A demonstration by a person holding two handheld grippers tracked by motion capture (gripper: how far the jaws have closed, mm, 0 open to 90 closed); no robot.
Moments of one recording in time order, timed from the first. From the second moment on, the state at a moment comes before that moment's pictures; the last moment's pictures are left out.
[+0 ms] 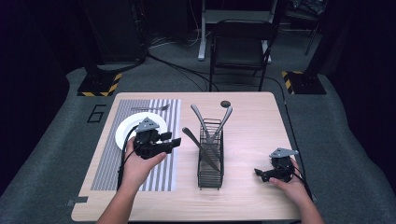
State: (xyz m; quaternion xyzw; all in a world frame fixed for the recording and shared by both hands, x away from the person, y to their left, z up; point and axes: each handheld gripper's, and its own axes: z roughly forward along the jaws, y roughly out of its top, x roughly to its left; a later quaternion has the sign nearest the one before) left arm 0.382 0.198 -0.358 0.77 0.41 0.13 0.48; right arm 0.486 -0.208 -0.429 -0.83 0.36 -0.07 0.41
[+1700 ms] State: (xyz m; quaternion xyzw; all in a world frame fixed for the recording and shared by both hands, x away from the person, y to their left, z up) left arm 0.409 0.166 -0.354 0.76 0.40 0.09 0.50; right arm 0.486 -0.208 -0.429 -0.83 0.36 -0.07 0.41
